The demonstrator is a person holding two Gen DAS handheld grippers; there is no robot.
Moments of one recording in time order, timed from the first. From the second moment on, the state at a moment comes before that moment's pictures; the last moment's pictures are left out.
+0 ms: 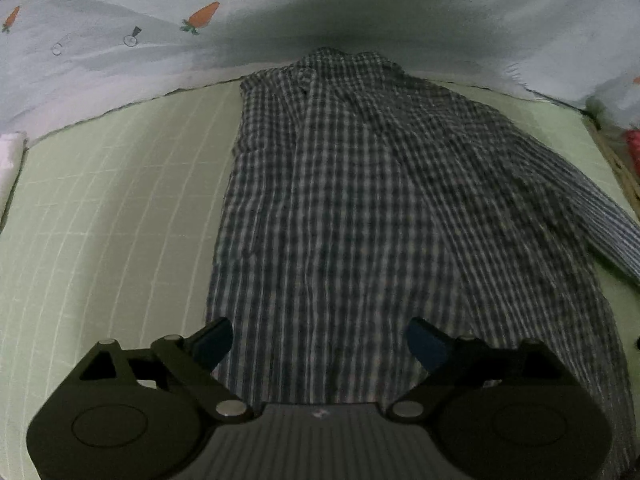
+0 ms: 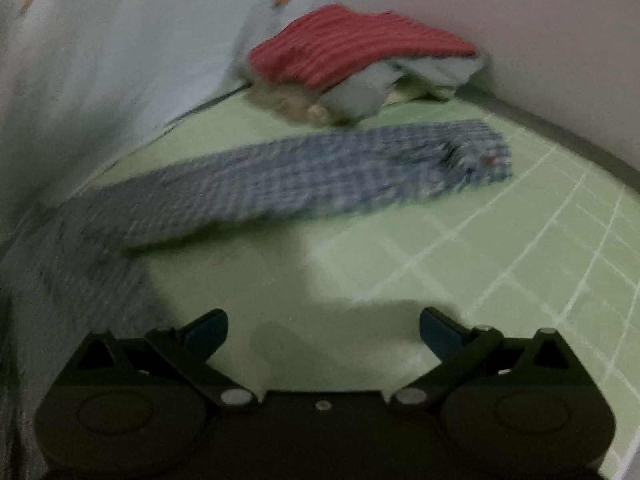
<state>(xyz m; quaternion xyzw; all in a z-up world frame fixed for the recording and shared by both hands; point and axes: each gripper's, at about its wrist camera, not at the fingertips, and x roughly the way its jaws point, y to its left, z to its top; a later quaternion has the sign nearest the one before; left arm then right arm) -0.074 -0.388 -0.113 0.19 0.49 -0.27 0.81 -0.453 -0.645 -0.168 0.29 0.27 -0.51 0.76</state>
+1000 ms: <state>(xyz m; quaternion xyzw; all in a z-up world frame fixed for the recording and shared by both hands) -0.037 -0.396 -0.166 0.18 0.56 -0.23 0.78 -0.391 -0.764 -0.162 0.21 0.28 -0.56 0.75</state>
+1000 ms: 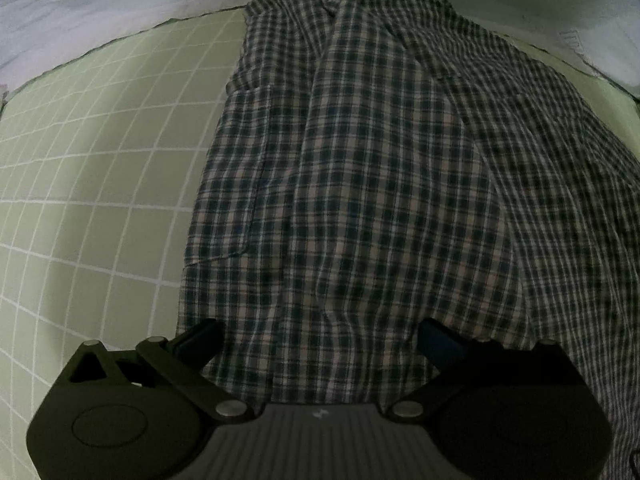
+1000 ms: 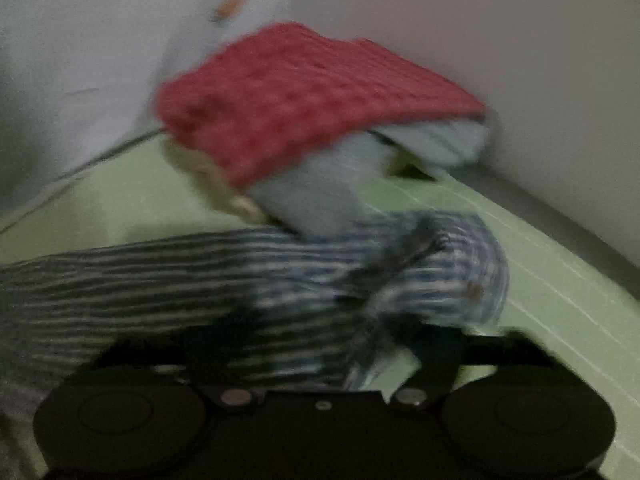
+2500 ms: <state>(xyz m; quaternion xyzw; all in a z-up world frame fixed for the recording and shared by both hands) -0.077 -0.441 -0.107 0.23 0.47 -0.33 0.79 -0.349 -0.686 -0.146 0.20 0.31 -0.44 0.82</state>
